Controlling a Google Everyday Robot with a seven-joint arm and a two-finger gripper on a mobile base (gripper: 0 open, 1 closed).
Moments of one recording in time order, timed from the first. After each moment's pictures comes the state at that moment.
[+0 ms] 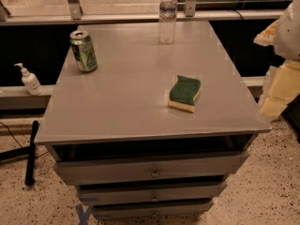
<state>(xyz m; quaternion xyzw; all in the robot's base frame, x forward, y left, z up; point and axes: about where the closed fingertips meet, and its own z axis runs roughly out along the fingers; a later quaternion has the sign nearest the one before) 0.438 -0.216 0.979 -0.60 0.78 -0.04 0.16</state>
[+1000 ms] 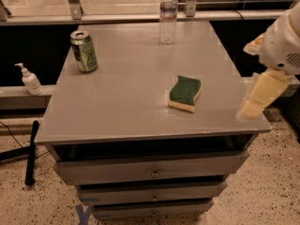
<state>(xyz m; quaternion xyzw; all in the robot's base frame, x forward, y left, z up) 0.460 -0.208 0.950 -0.58 0.79 0.00 0.20</state>
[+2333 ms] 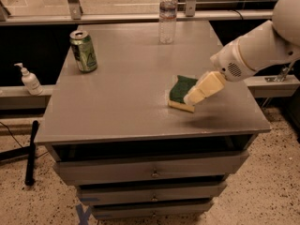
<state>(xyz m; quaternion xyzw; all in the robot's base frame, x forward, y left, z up) 0.560 -0.149 0.880 -0.46 0.82 0.12 0.31</state>
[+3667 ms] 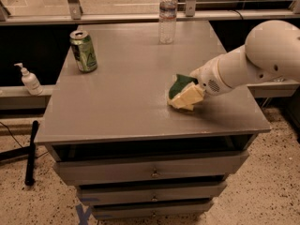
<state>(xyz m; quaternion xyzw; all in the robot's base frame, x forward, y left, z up) 0.576 -0.117 0.831 -0.45 0.81 0.13 0.34</state>
